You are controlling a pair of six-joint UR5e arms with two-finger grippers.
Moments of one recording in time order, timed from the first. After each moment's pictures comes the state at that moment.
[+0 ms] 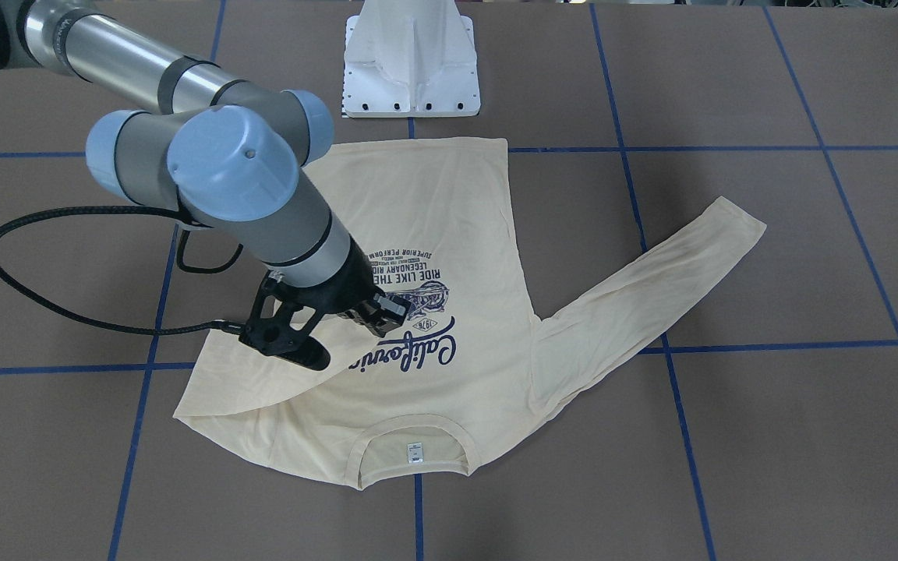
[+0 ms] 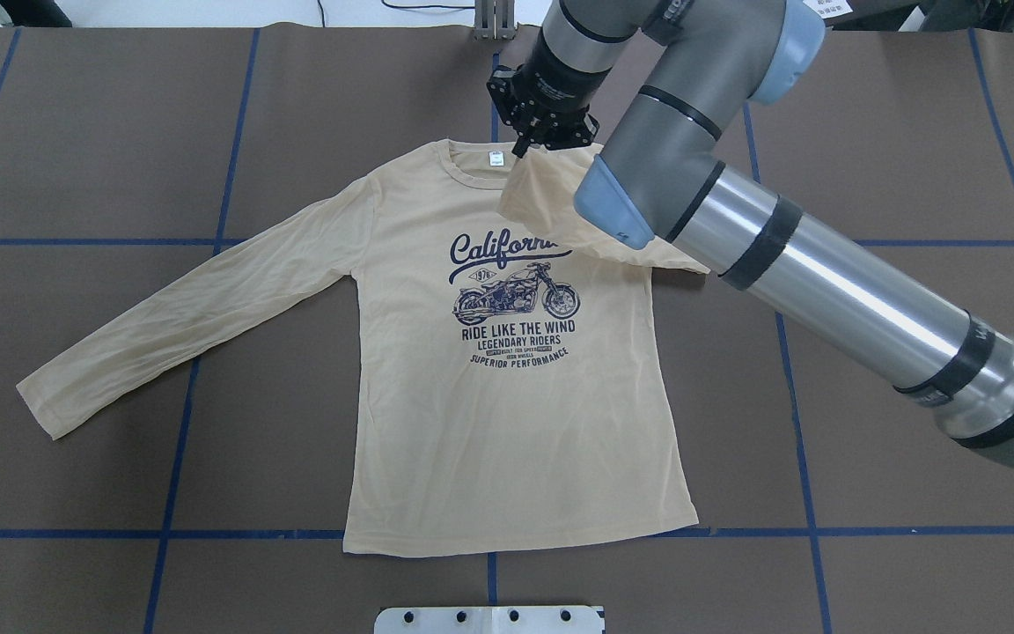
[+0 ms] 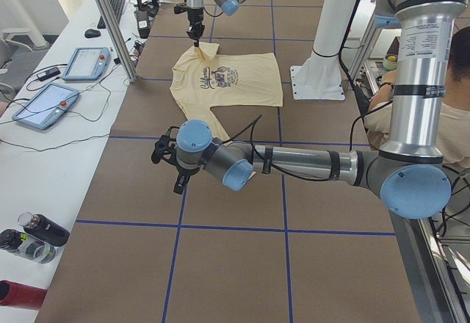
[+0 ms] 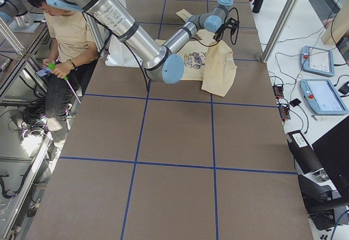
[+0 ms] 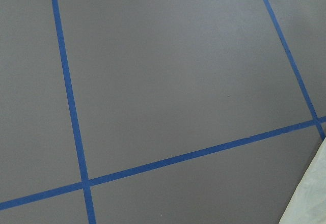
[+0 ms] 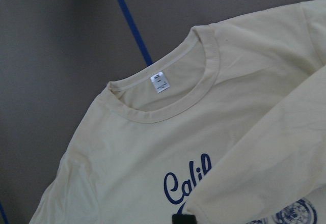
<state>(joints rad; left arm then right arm) -1.46 -1.59 -1.60 -2.10 -2.44 -0.26 0.82 -0.59 1.31 -1.37 2.18 1.52</state>
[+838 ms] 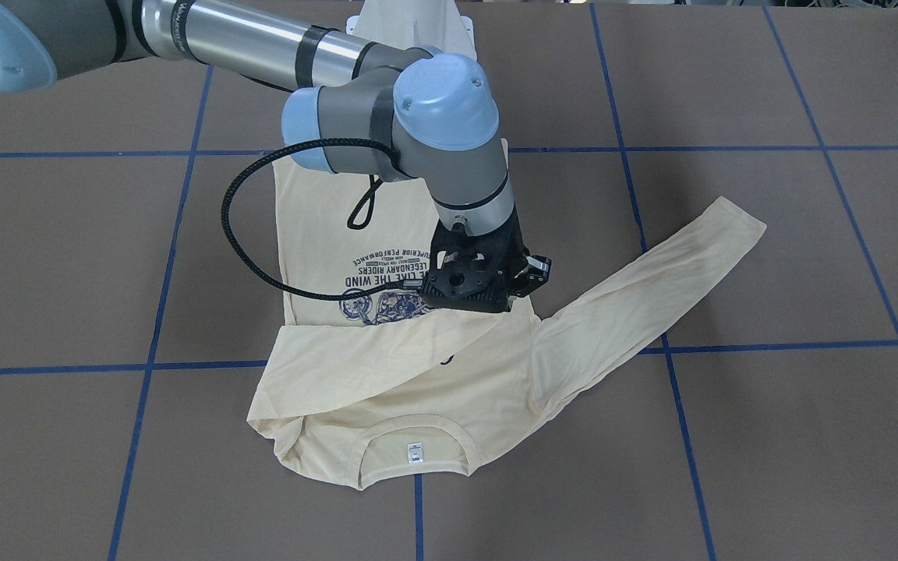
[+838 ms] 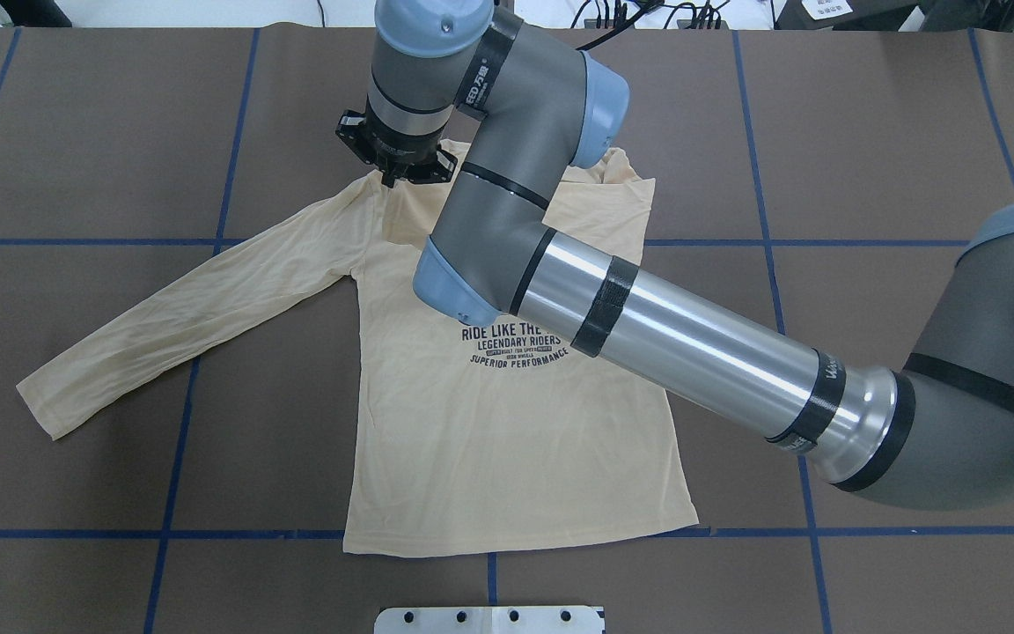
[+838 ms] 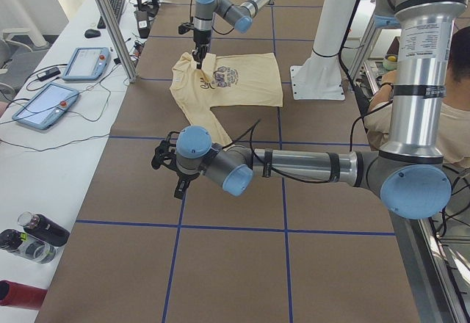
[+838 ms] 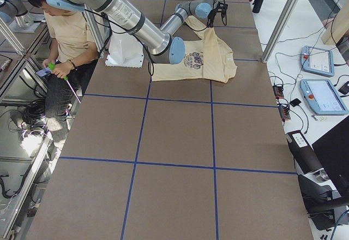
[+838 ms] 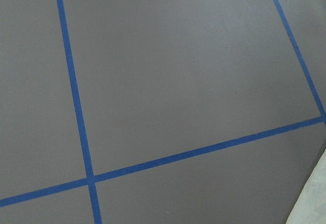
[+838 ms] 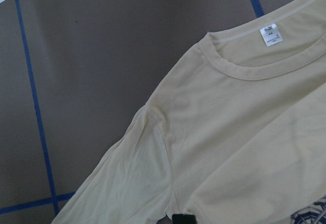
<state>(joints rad) -1.46 -1.58 -1.56 -2.13 -2.44 -0.25 0.64 -0.42 1.14 -1.27 1.94 1.52</state>
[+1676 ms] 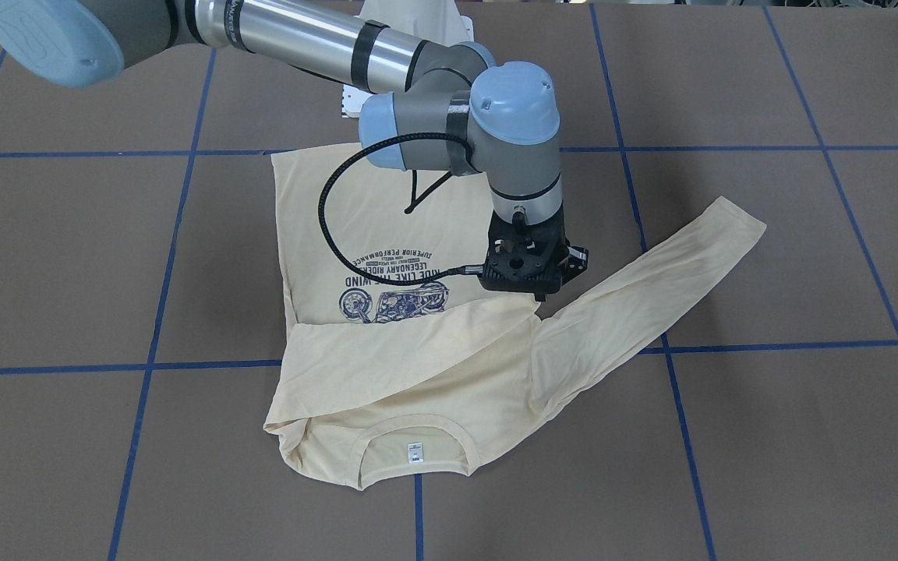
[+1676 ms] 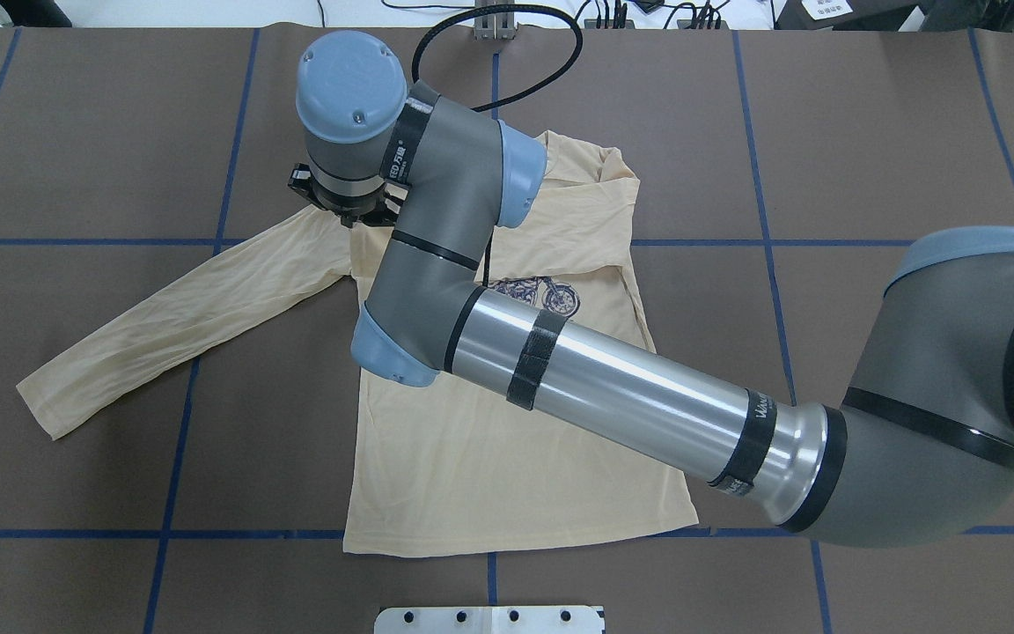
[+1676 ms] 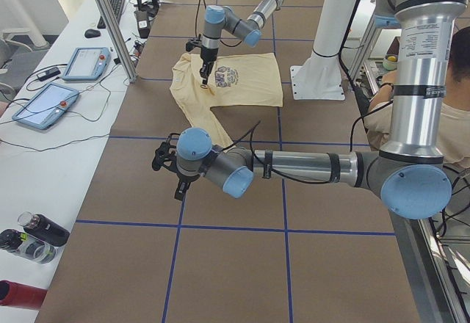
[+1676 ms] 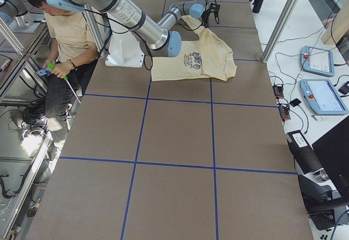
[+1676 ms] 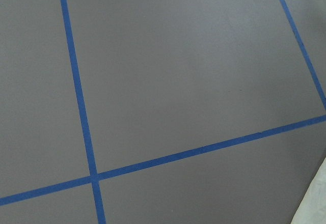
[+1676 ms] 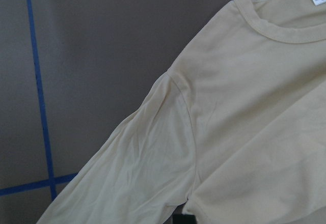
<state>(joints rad) -1.46 -1.58 -1.56 -2.13 -2.44 -0.26 0.55 -0.34 1.02 -1.23 1.83 1.52</state>
